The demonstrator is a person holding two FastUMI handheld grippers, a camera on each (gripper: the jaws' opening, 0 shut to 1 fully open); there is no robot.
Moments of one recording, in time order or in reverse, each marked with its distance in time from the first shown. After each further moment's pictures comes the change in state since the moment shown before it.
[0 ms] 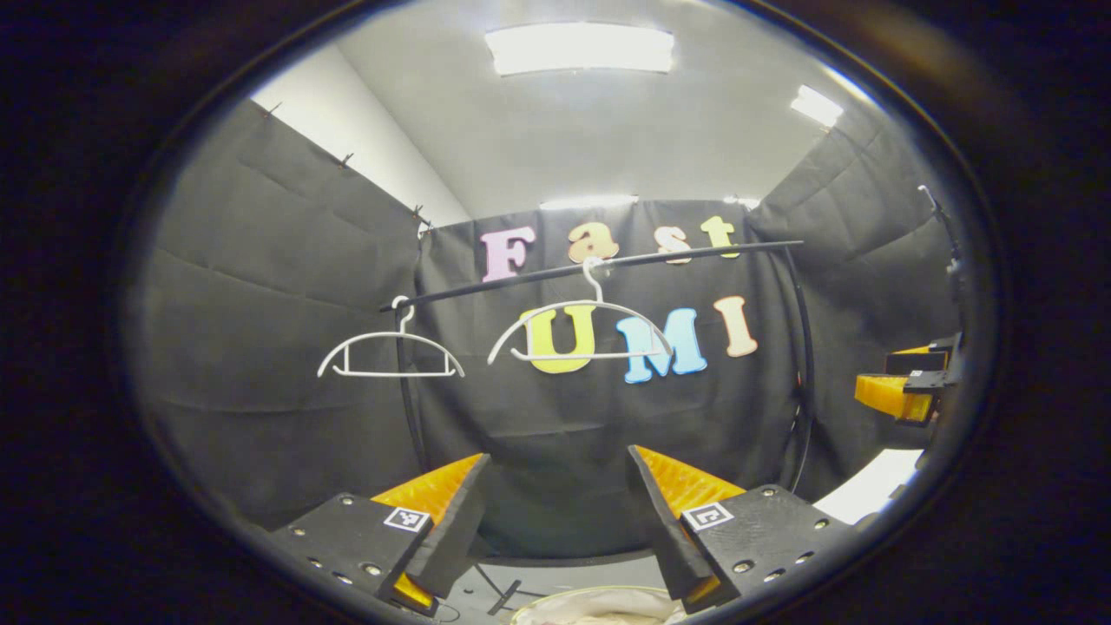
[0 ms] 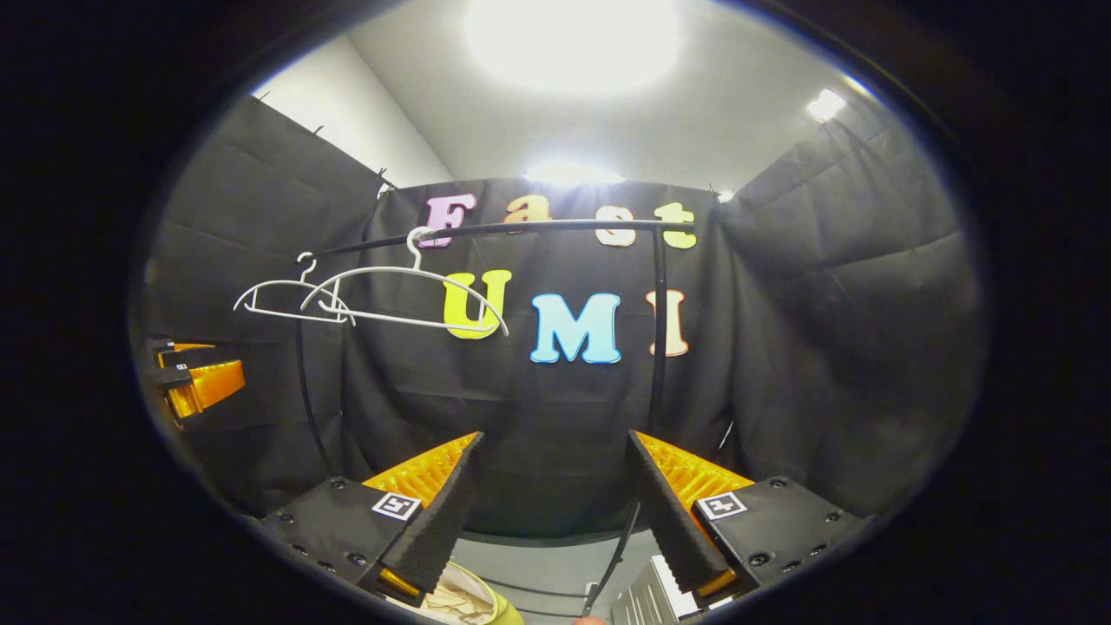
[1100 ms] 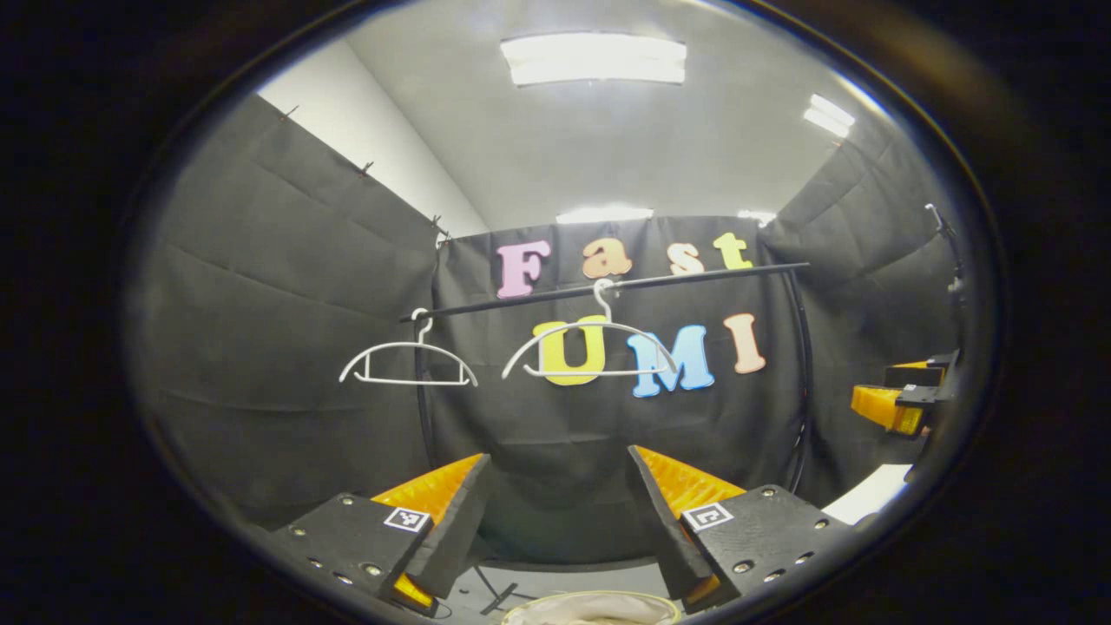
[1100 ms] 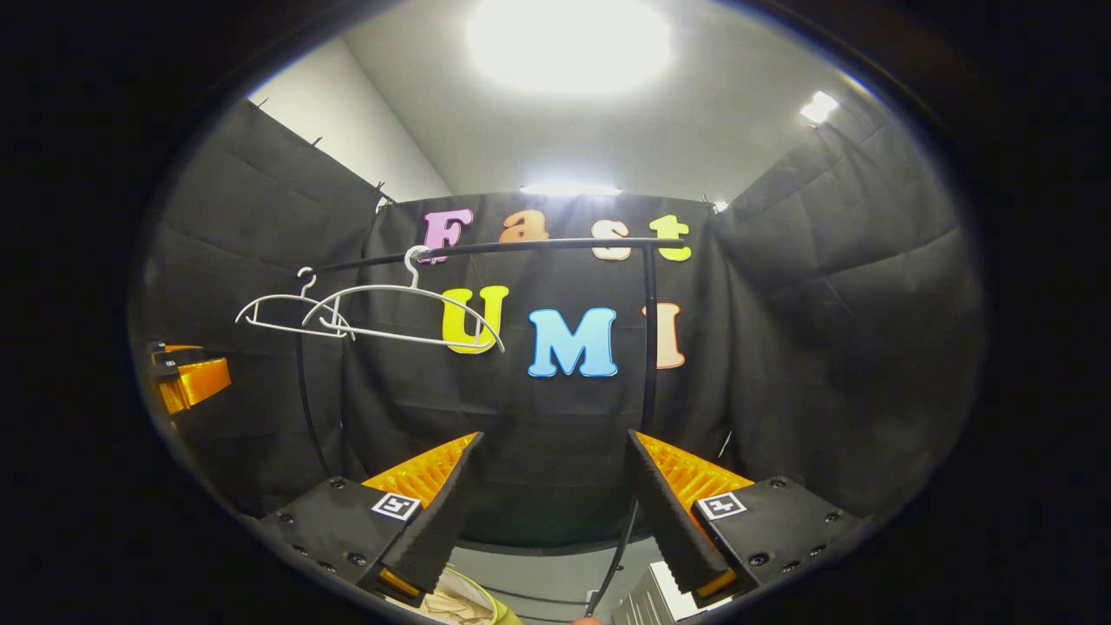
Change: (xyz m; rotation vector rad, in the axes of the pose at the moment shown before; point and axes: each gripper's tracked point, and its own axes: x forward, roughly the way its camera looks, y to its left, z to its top) left arm -0.031 -0.005 0.023 -0.023 -0.030 0.038; right arm -0.012 -0.002 0.014 0.023 -0.040 0.002
